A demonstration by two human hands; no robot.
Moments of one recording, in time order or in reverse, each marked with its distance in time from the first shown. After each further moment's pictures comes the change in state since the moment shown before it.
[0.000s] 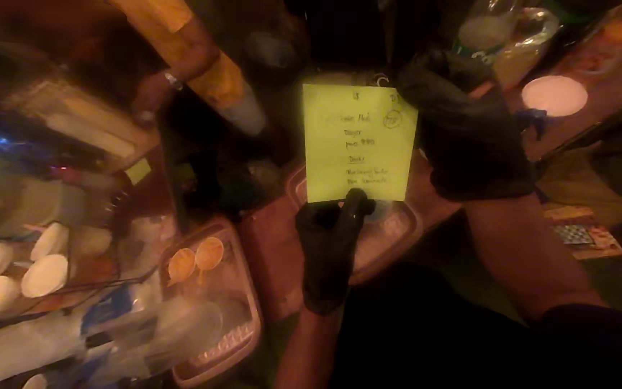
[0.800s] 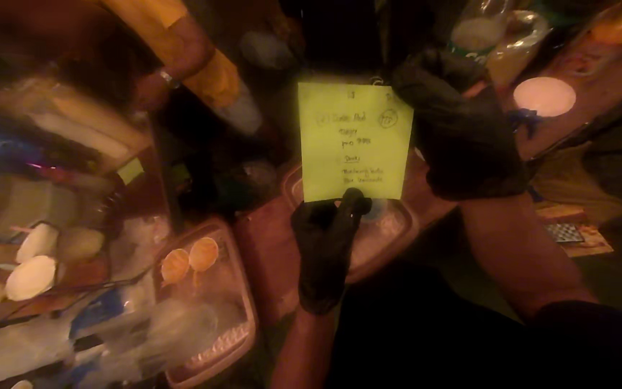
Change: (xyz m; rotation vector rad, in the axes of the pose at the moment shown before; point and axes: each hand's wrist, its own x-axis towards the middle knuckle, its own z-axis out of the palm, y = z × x) left_hand -0.002 0.001 0.002 -0.030 0.000 -0.010; right_hand -0.001 -0.002 -0.002 0.005 -0.029 -0.012
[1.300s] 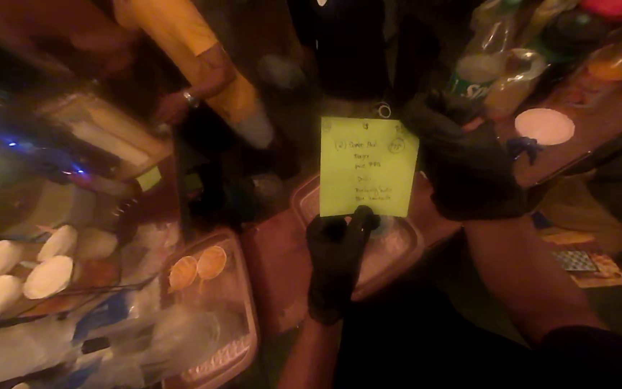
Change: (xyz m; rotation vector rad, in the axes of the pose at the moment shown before) left_hand 0.003 -0.005 0.000 -0.077 0.014 -0.018; right_hand -0.002 -0.003 0.000 0.015 -0.005 0.002
